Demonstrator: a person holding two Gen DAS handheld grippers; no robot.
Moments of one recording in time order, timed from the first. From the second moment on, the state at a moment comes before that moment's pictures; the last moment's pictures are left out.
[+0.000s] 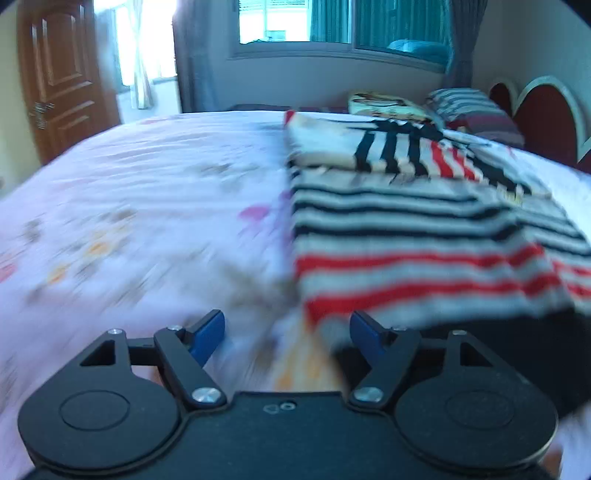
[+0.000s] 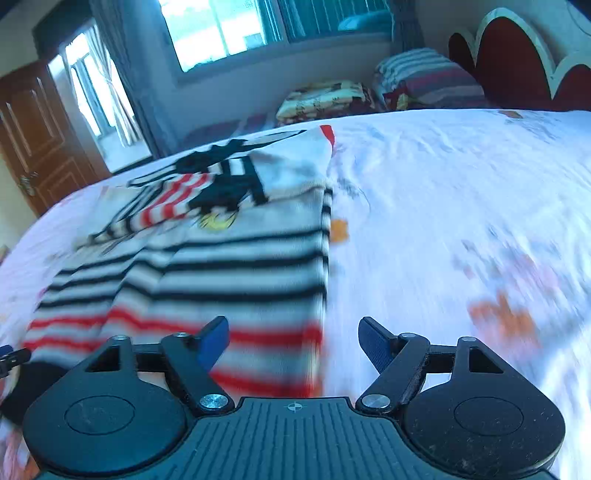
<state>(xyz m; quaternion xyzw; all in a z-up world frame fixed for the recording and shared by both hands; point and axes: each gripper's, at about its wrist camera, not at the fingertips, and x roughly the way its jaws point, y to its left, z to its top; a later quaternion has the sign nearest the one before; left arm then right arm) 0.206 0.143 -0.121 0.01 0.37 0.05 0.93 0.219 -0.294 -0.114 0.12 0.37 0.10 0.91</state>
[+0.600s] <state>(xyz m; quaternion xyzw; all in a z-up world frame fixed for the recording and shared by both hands) 0.158 0.160 -0.129 -0.24 0.41 -0.08 0.88 0.125 -0.314 -0.137 0.36 0.40 0.11 0.83</state>
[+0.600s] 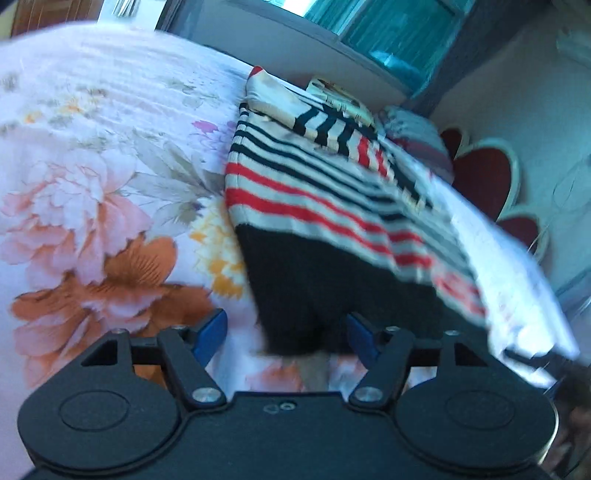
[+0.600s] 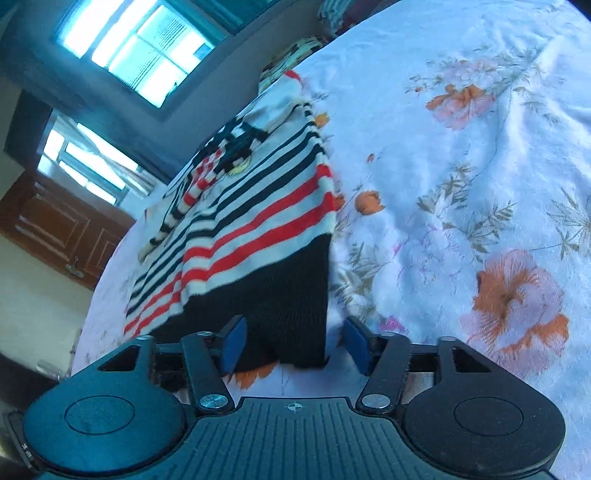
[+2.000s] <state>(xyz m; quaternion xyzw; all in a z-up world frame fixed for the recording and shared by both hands) 0.199 0.196 -0.148 -0.35 0.37 -0.08 0.86 0.179 -0.336 -0.125 0.38 0.37 0.15 0.83</state>
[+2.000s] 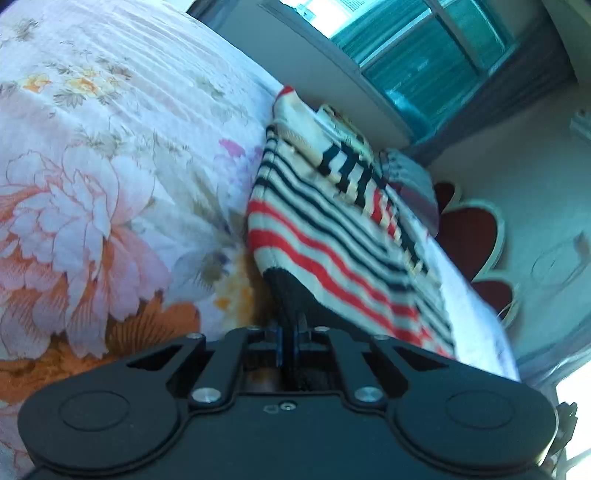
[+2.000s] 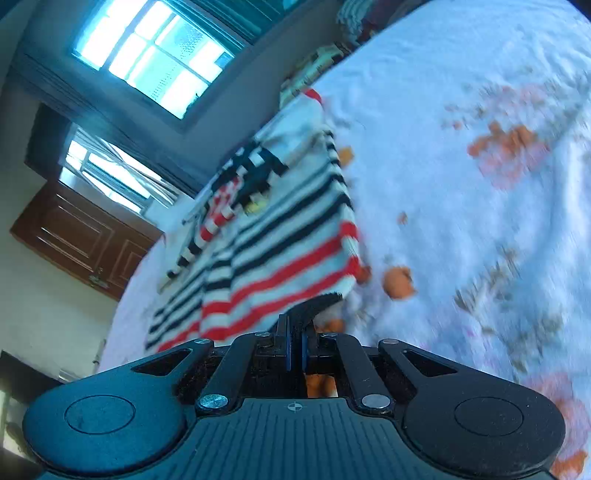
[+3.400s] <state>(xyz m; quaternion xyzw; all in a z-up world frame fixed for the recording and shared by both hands) 0.557 0.160 -0.109 -0.16 0.32 -0.04 0.93 0.542 -0.323 -0.094 0.24 0.29 0.17 0.91</state>
